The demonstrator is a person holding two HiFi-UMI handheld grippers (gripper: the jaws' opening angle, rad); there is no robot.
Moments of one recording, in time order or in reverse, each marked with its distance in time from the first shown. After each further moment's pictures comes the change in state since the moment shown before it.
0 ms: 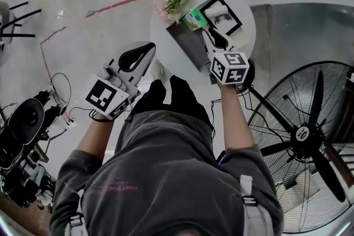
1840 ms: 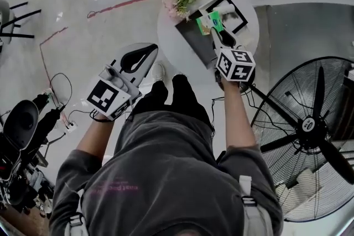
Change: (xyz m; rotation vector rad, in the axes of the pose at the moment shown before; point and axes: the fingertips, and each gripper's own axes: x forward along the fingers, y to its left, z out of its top) left arm -0.051 0.004 -0.014 -0.016 0.031 -0.037; right arm -0.009 0.013 0.005 0.019 -0.016 -0.118
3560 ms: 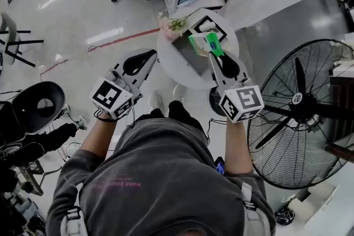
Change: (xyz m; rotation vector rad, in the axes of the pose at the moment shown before) left arm -0.088 -0.062 0.073 0.170 -0.243 -0.042; right arm -0.225 0.151 0.107 -0.252 -0.382 0.068
